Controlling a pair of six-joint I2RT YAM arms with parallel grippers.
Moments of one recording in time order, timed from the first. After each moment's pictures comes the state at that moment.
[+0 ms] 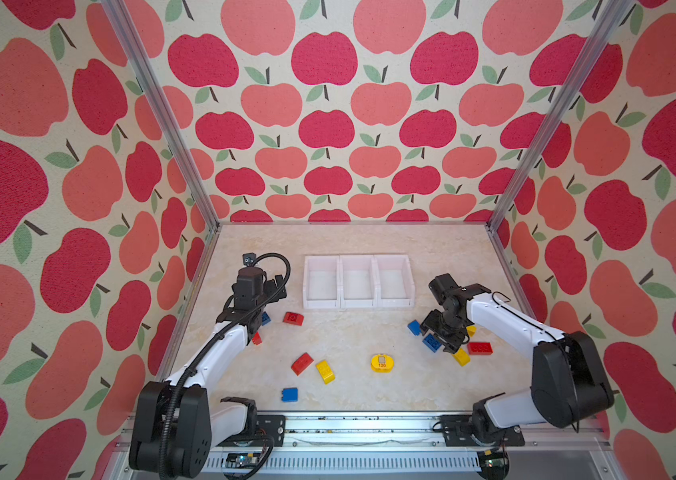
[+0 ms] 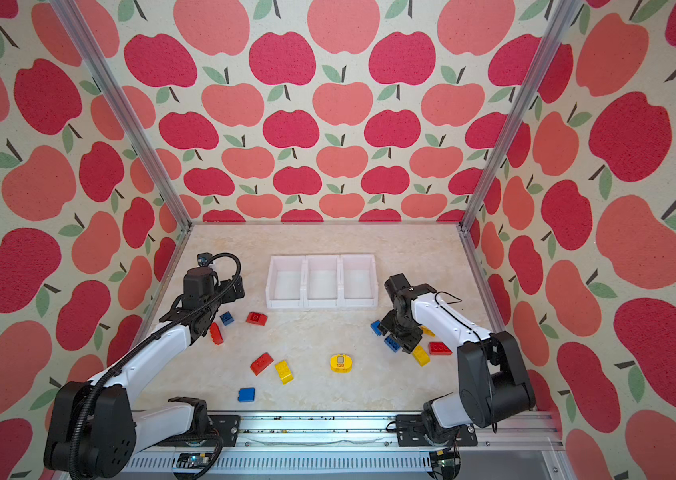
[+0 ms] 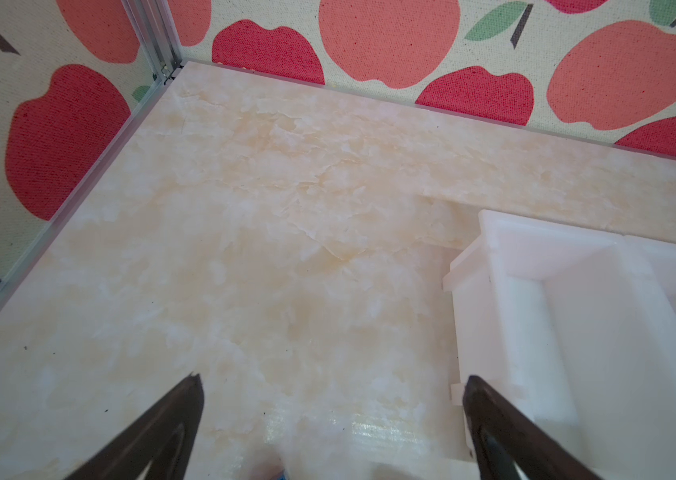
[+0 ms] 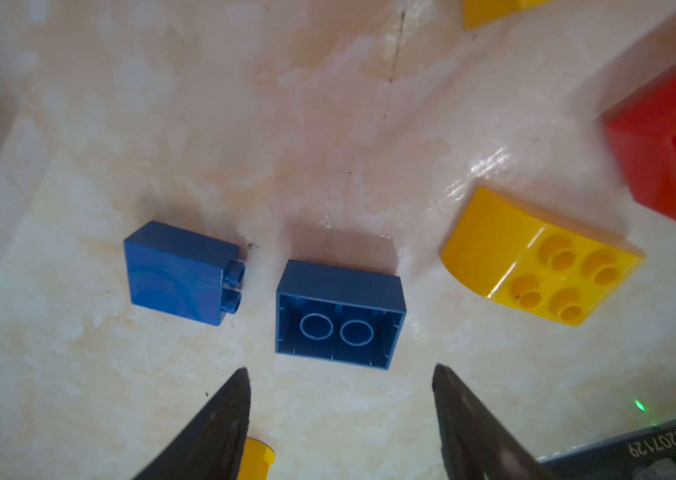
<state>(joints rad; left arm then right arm) -0.14 1.20 0.66 -0.04 -0.16 -0.22 0.41 1.45 0.88 -0.95 -0.08 1.04</state>
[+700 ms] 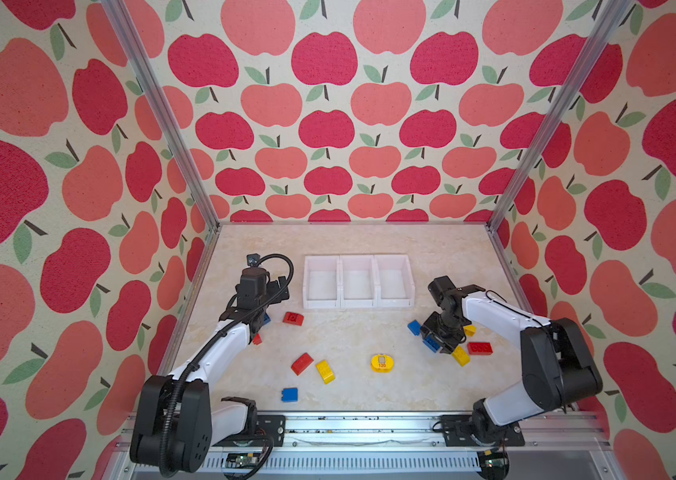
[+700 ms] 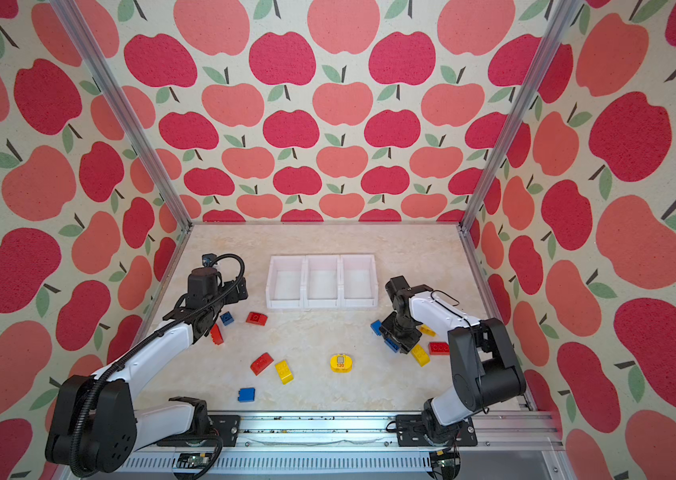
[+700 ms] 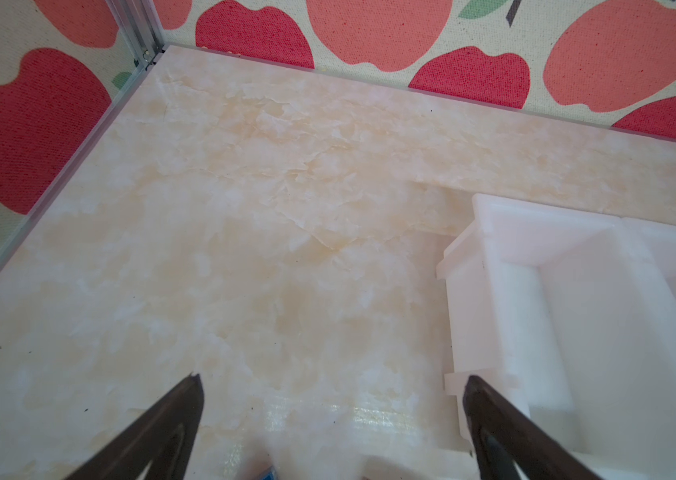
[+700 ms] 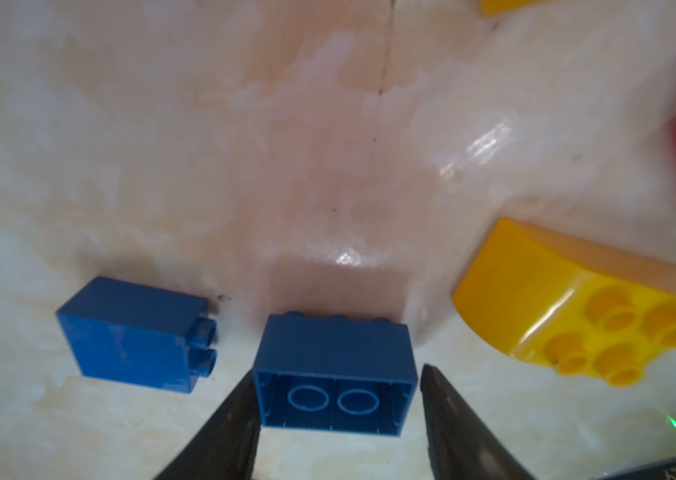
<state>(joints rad) -0.16 1.23 0.66 -0.04 -0.16 -0.22 0.38 1.55 0.87 -0.90 -0.11 1.05</state>
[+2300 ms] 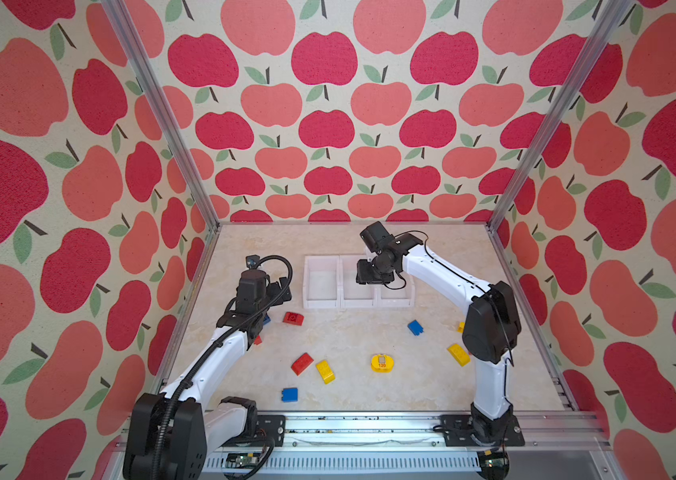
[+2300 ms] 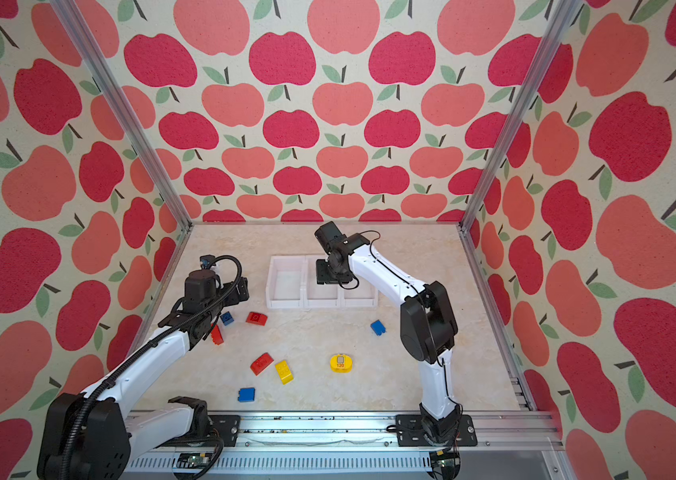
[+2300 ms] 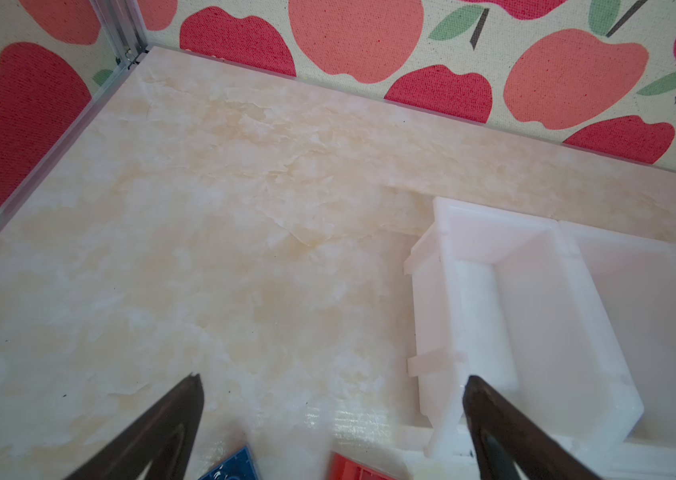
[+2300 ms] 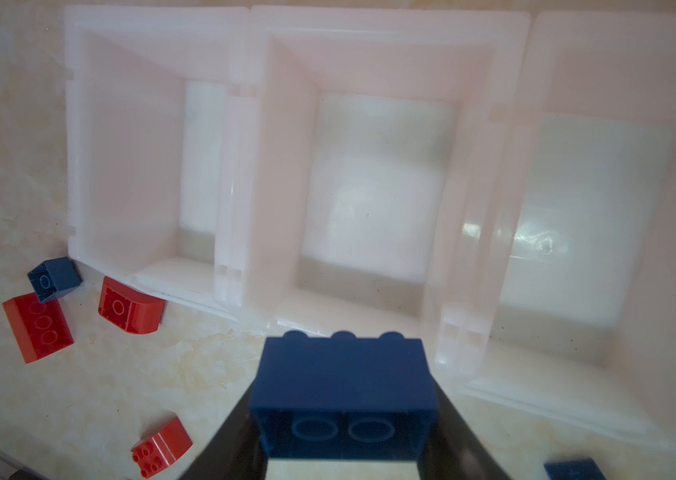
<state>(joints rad) -0.18 1.13 0.65 -0.09 -0.13 -0.27 0.72 2.03 1.82 -0.94 -0.08 0.47</state>
